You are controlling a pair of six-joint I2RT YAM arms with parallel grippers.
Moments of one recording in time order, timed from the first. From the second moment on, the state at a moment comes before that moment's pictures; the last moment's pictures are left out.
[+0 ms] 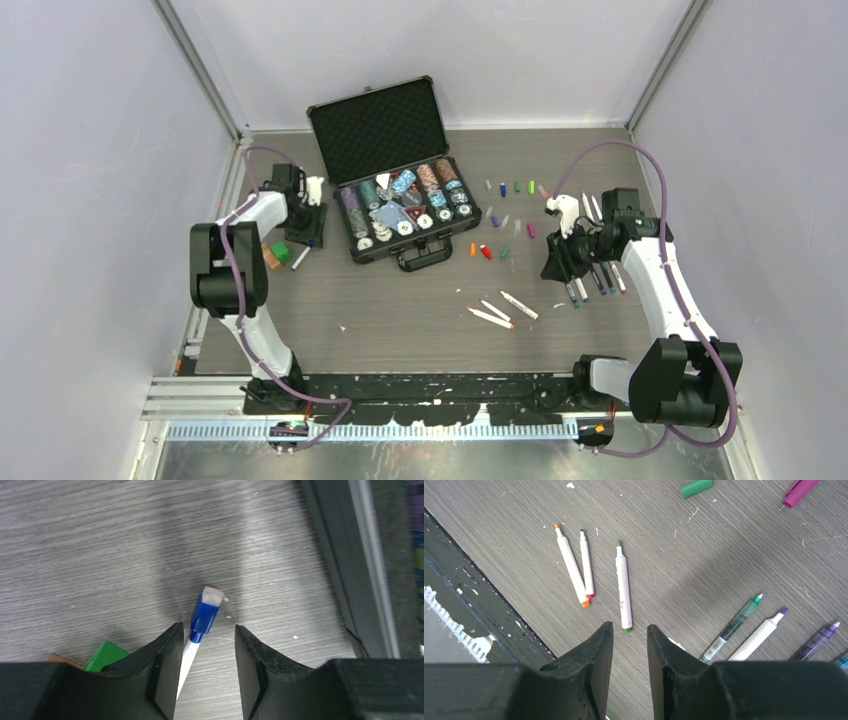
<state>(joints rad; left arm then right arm) 0.02 1.82 1.19 -0.56 0.11 0.18 -0.09 1.20 0.95 -0.97 -0.67 -0.66</state>
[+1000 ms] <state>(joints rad) 0.05 1.84 1.24 -0.58 0.15 0.08 -0.09 1.19 0.95 -0.99 -0.70 -0.68</state>
